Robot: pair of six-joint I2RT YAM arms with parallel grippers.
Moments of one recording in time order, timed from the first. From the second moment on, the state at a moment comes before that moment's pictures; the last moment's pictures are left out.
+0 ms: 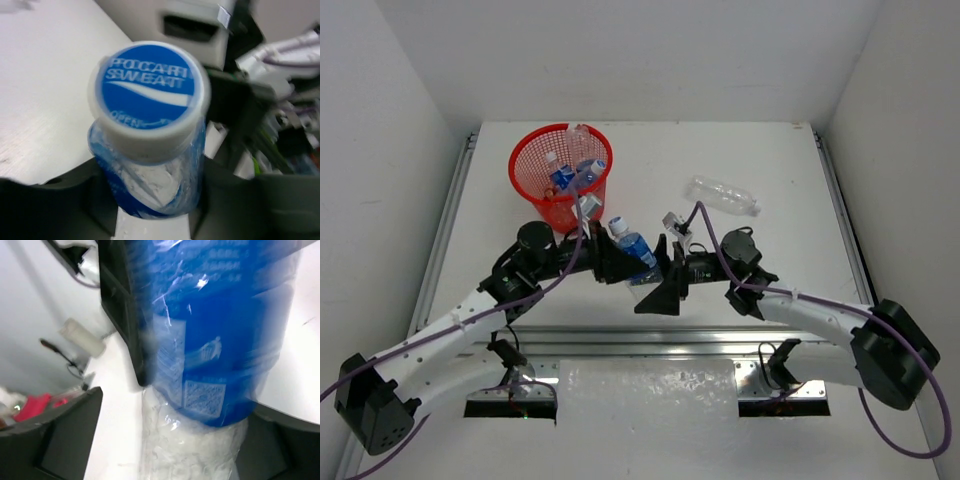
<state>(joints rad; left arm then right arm) -0.65 0.88 0.64 0.18 0.60 -0.70 0.73 1.21 0.48 0.83 -0.92 0.69</state>
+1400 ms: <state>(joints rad) -0.19 1.26 1.65 -0.70 -0.47 -0.46 0.43 0.99 0.65 -0.37 0.10 0.41</state>
